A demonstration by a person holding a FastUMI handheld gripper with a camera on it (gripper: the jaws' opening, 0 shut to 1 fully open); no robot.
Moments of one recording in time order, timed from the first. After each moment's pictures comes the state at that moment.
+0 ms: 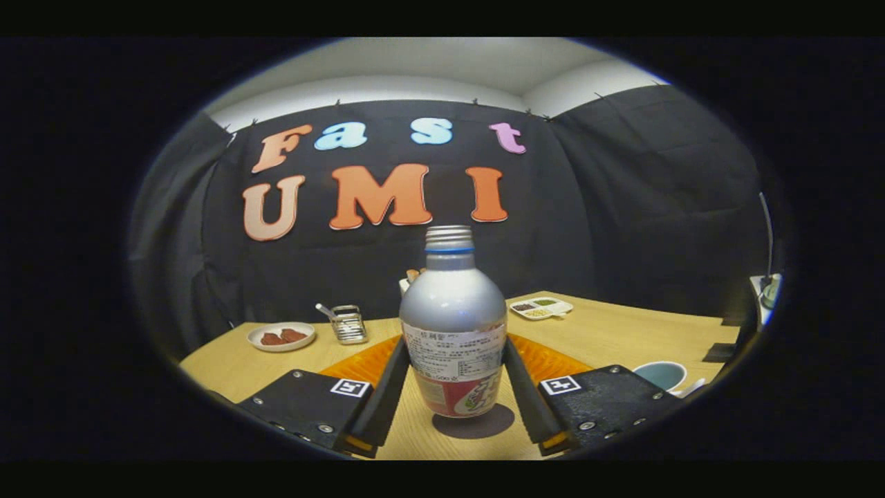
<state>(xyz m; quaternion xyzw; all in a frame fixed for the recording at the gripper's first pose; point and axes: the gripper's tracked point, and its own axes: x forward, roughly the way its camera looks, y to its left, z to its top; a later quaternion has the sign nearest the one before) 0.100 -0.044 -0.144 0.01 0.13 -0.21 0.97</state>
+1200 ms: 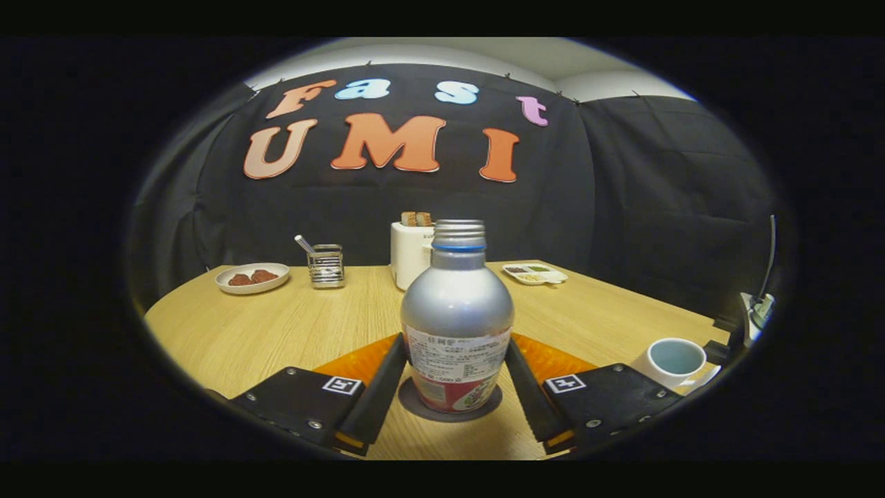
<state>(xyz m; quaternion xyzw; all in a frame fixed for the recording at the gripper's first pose) 0.086 -0.055 -0.224 -0.03 0.23 -0.21 0.95</state>
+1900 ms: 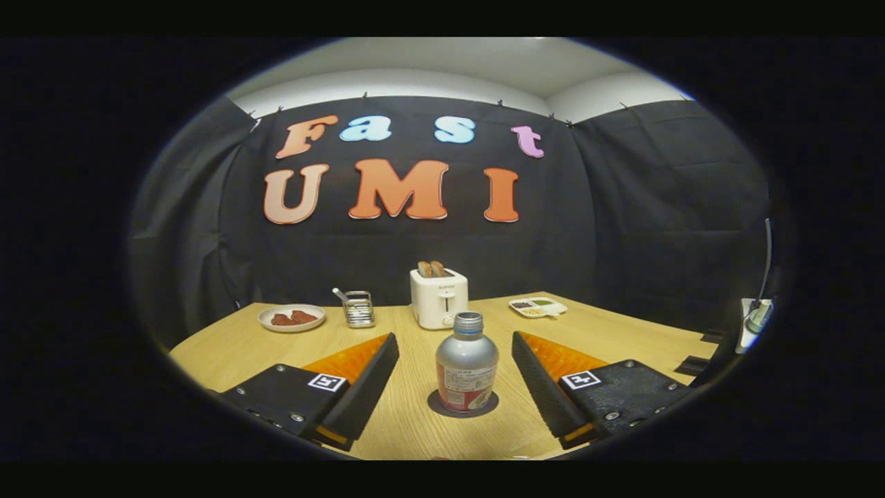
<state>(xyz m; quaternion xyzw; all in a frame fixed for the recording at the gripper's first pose) 0.054 -0.018 -0.100 -0.02 0.13 -0.17 0.98</state>
